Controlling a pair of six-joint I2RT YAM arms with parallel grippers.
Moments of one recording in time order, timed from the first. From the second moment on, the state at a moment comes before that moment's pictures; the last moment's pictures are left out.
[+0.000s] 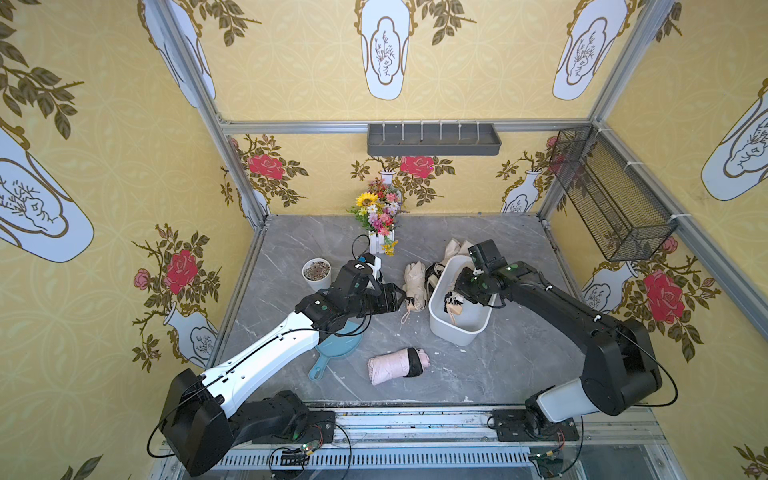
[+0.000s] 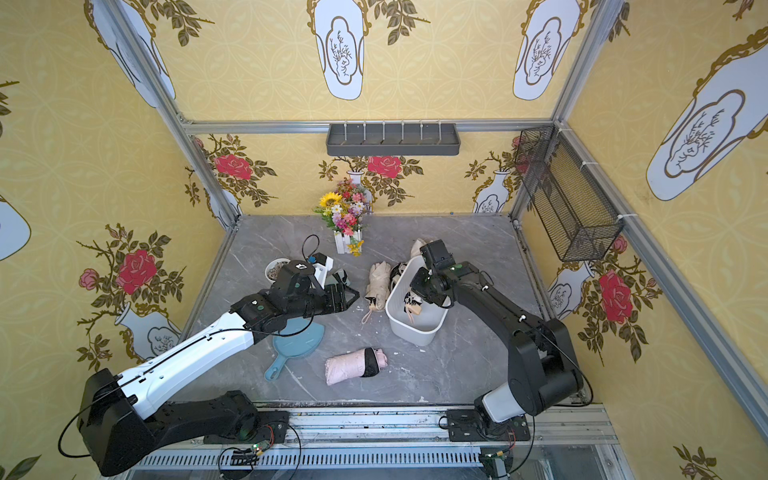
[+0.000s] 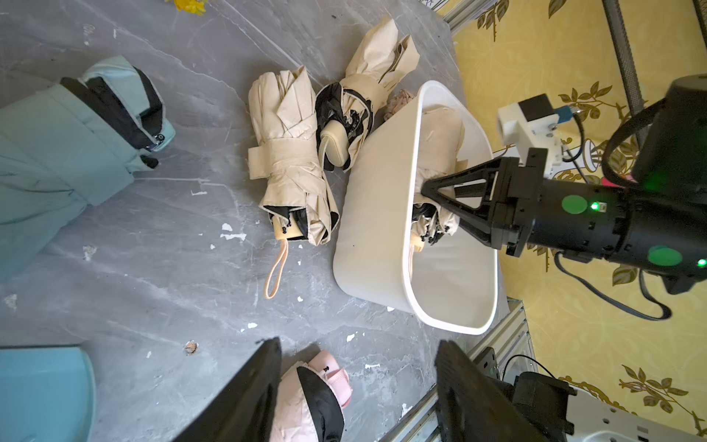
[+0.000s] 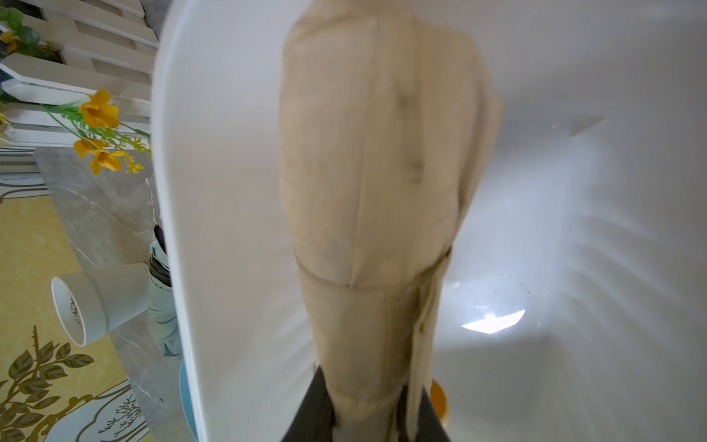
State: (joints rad) left arm -0.69 1.21 0.93 -0.39 0.20 -0.75; right arm 0.39 1.51 1.08 -0.63 -0.13 0.96
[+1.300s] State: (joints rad) left arm -0.67 1.28 0.97 -0.45 0.17 -0.74; right arm -0.06 1.25 1.23 -0.95 -0.18 0.30
